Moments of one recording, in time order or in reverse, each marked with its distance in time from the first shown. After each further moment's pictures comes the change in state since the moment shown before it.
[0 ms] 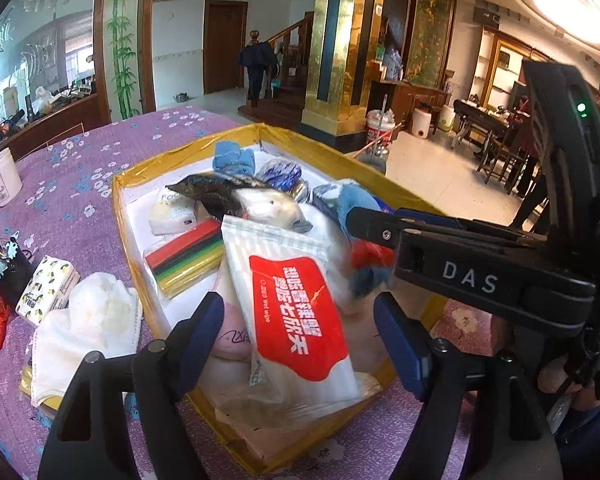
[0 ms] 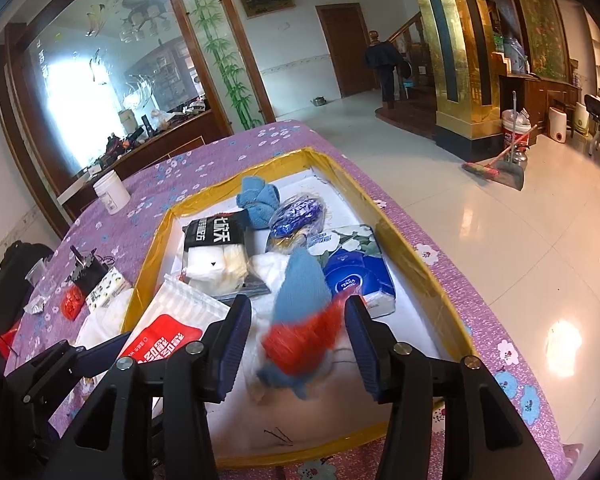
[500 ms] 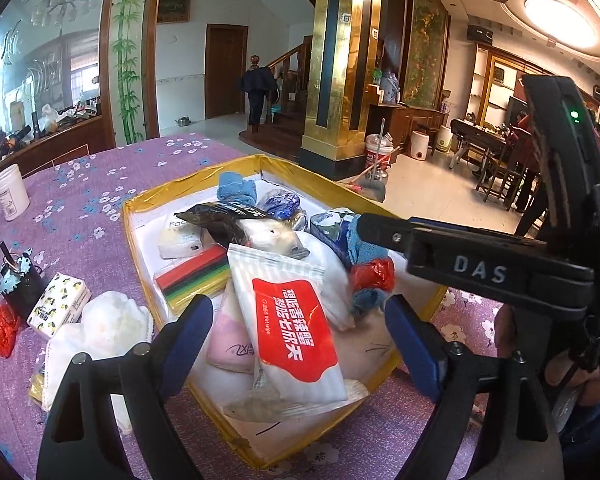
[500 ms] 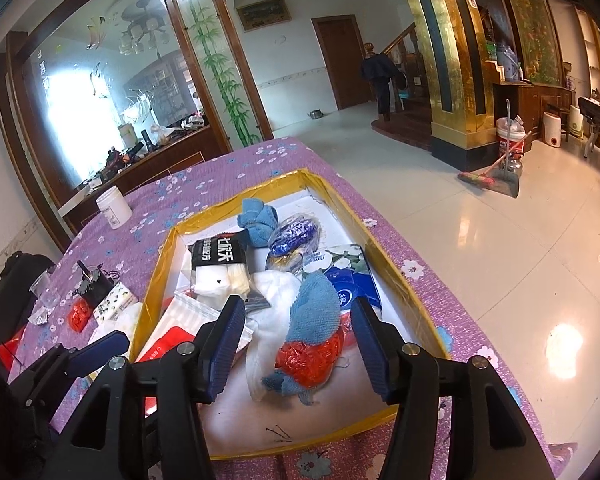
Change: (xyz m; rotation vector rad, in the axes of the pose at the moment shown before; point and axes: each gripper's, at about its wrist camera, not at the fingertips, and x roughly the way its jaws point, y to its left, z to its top) left arm -0.017 -0.002 0.002 0.005 -0.094 0.009; right arm -0.021 0.002 0.006 0.006 -0.049 -0.010
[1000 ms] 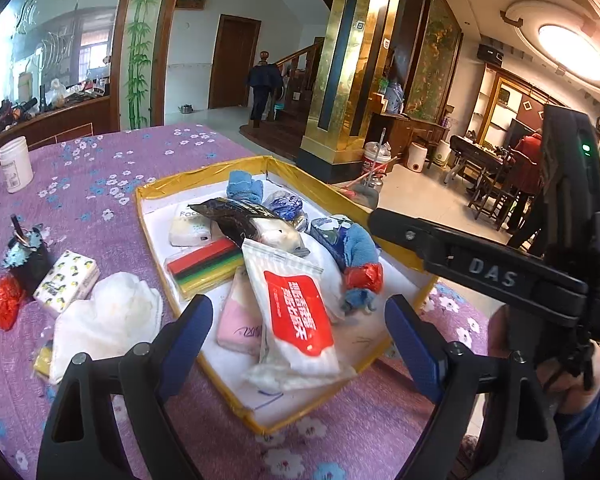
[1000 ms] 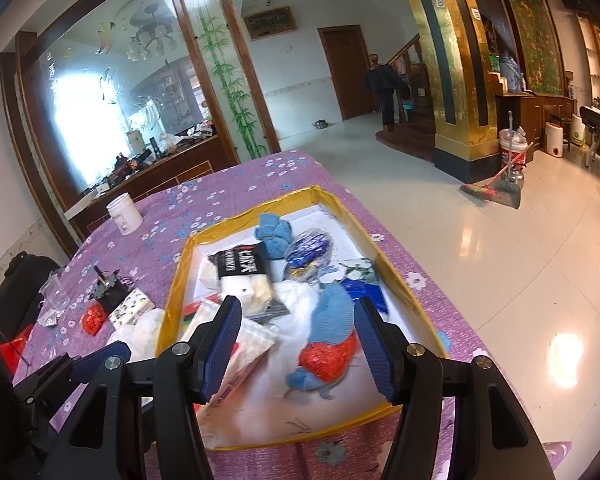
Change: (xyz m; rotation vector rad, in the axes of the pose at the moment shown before) left arm -0.031 0.012 -0.001 -0.087 0.005 -0.043; right arm -0.022 0.020 0.003 -0.023 -0.029 0.021
